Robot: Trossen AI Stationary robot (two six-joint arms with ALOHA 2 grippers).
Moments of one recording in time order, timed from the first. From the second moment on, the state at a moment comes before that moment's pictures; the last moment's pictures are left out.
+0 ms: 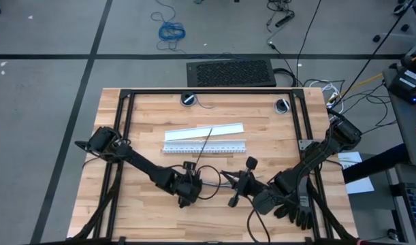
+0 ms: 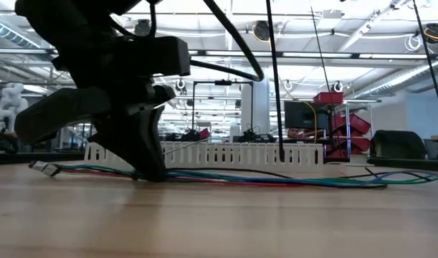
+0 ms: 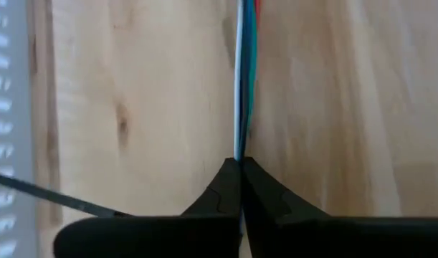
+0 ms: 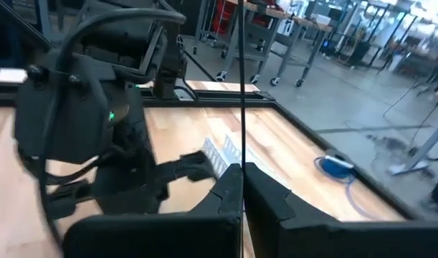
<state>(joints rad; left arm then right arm) -0.45 1.88 1.07 -0.39 -0.37 -0.18 0.65 1.64 1.04 0.16 1.12 0.20</state>
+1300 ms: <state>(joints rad) -0.56 1.85 1.25 -0.55 -0.46 -0.32 0.50 1.78 0.79 0.44 0.76 0.70</state>
